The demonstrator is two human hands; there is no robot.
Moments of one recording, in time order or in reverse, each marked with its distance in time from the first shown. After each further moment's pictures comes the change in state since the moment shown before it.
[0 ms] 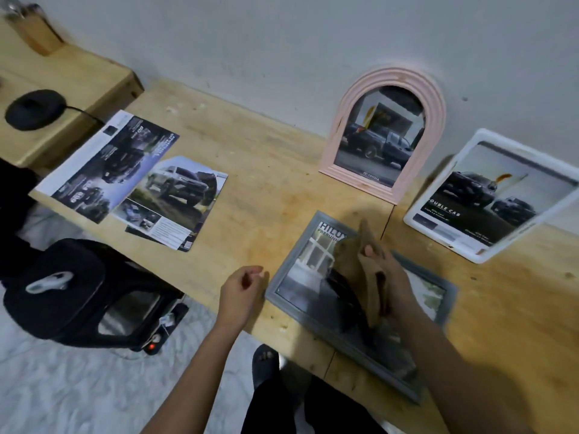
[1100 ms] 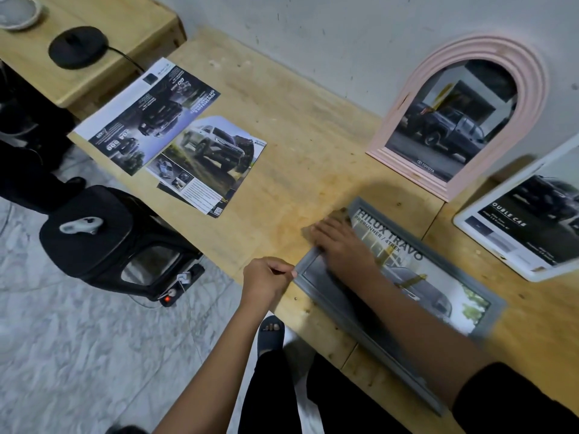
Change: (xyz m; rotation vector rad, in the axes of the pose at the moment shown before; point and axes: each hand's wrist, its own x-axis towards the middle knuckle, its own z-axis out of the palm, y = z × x) left_hand 0.000 -0.015 0.007 -0.067 0.057 -0.140; right_hand 0.089 0.070 0.079 -1.365 -0.310 -0.963
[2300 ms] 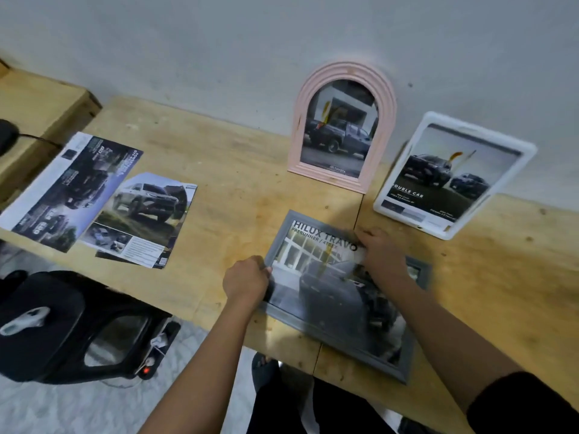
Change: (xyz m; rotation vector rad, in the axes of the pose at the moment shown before) left_hand 0.019 0.059 0.040 0.963 -0.101 0.293; right_hand -0.101 0.083 -0.058 0.082 0.088 0.718
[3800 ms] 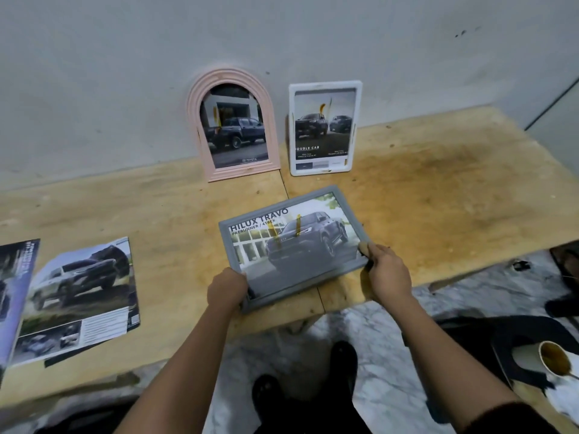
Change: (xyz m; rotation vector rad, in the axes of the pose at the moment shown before) left_hand 0.010 -0.032 0.007 0.054 -0.259 0.282; right_hand -0.201 -0.062 0.019 0.191 0.329 0.798
